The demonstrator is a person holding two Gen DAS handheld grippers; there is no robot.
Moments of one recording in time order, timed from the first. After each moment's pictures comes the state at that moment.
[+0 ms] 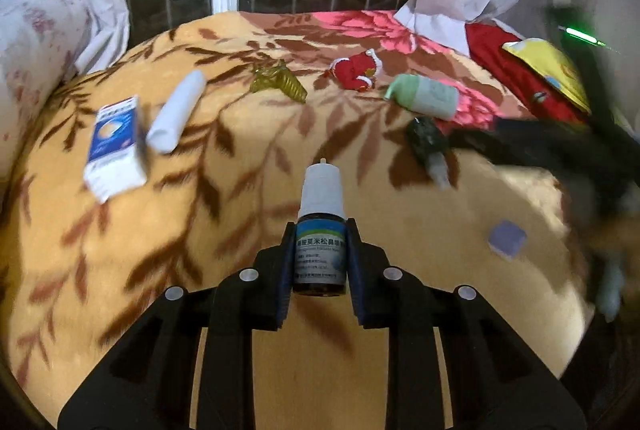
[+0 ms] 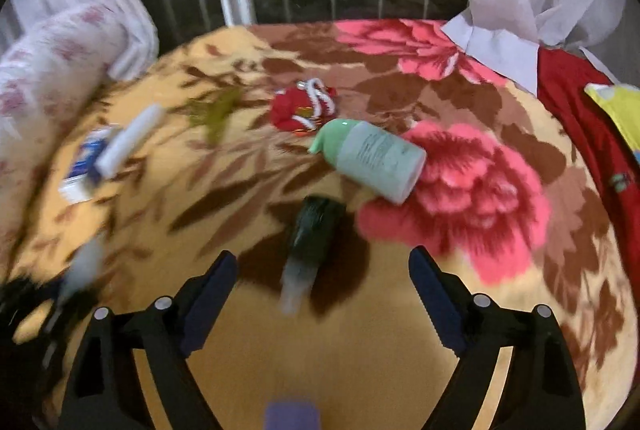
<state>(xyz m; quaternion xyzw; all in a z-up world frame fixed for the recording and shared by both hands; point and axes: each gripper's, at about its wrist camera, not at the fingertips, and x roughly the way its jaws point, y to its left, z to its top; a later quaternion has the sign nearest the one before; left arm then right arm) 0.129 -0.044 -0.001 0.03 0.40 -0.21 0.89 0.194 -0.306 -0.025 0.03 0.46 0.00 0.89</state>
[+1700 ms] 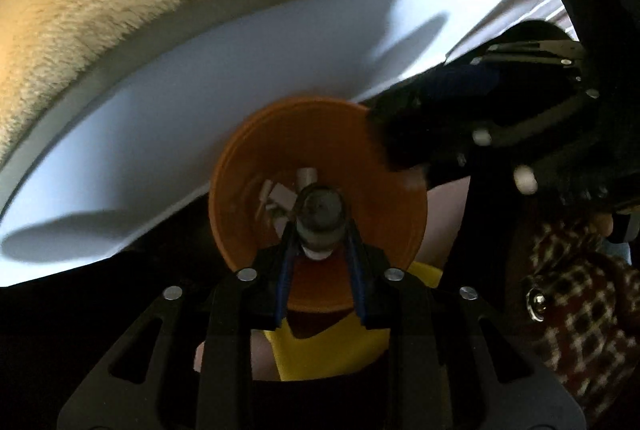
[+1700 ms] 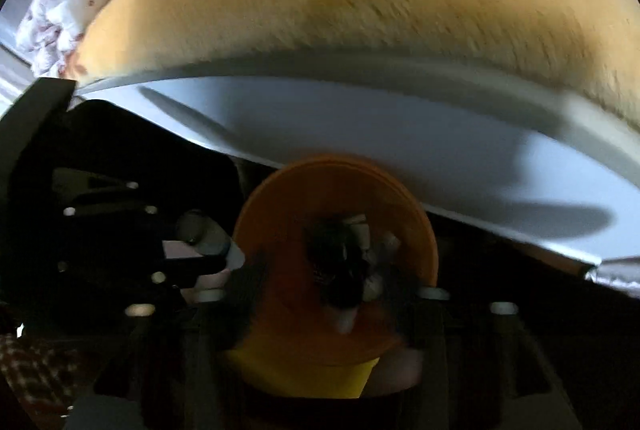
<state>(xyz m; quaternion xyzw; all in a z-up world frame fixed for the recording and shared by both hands) -0.096 -0.047 -0.142 0.13 0.61 -0.32 0.71 -0.090 -0.206 -0.151 0.06 0.61 0.18 0.77</state>
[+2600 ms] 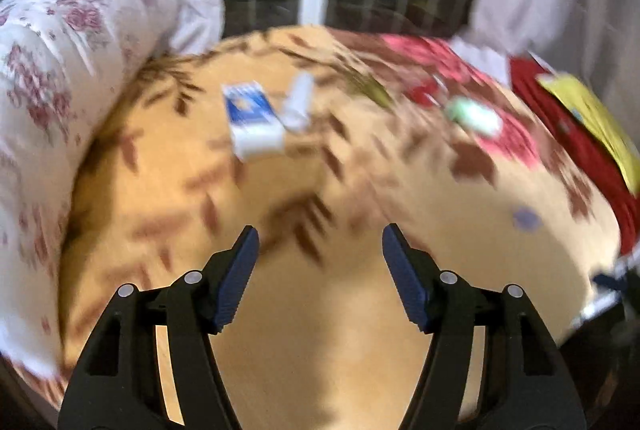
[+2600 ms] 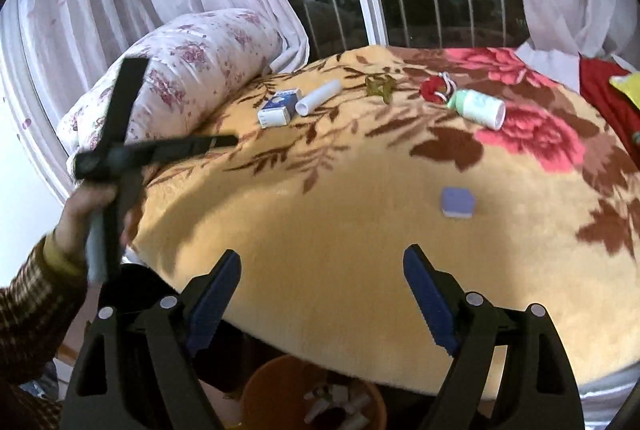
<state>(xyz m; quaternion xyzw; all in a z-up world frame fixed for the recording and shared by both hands) 0.101 0.051 0.032 -0.01 0.39 -0.12 0.91 -0.032 -0.239 0.015 0.07 0.36 0.19 0.91</state>
